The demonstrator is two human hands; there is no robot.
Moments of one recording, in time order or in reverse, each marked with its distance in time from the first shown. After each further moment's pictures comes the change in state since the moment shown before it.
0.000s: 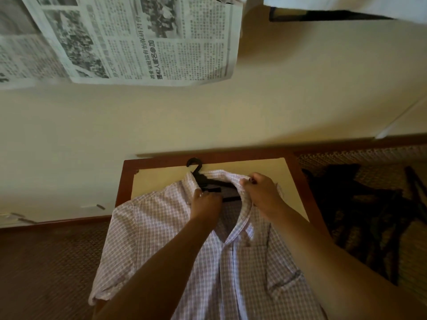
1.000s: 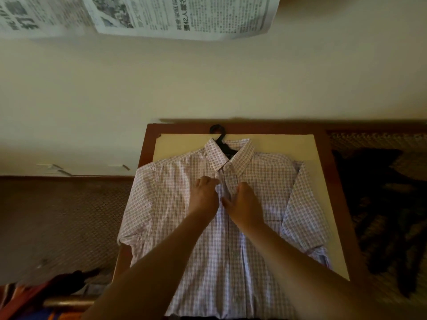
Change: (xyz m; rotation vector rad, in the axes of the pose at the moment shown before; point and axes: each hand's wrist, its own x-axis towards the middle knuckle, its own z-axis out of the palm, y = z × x) left_hand -0.069 -0.017 0.042 -0.517 0.160 -0.347; right_hand -0.062 0.074 0.091 -0.517 -0.074 -0.111
